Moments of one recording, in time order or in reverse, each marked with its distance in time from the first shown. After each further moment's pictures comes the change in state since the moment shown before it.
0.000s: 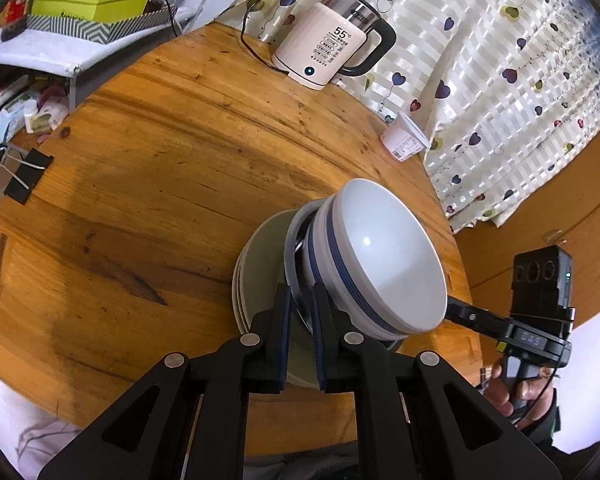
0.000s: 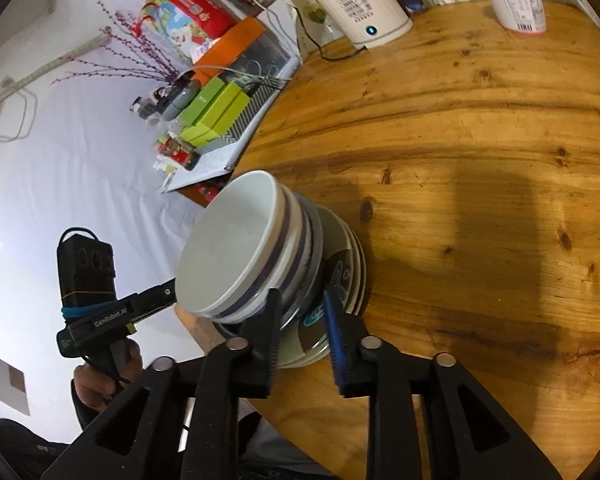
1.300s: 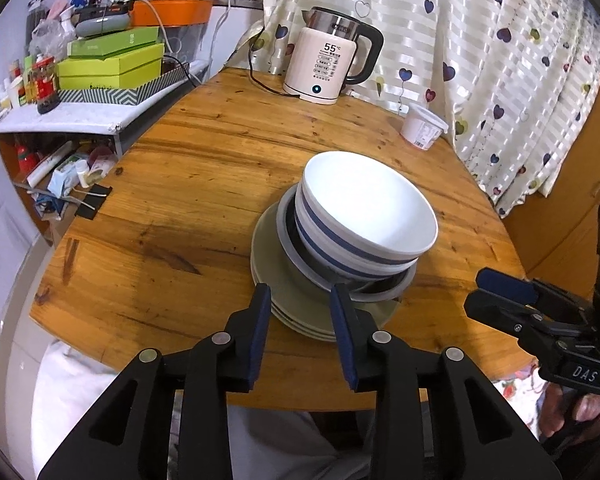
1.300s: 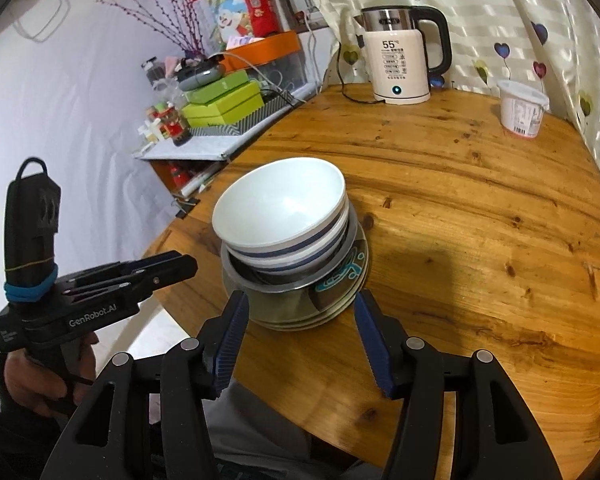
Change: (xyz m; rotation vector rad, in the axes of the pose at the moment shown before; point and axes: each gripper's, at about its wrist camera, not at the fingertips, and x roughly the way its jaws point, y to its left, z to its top) left arm -0.028 -0.049 -0.050 0.181 -0.112 0.278; right arm -0.020 0.075 -0.053 -0.316 -0.086 -0.275
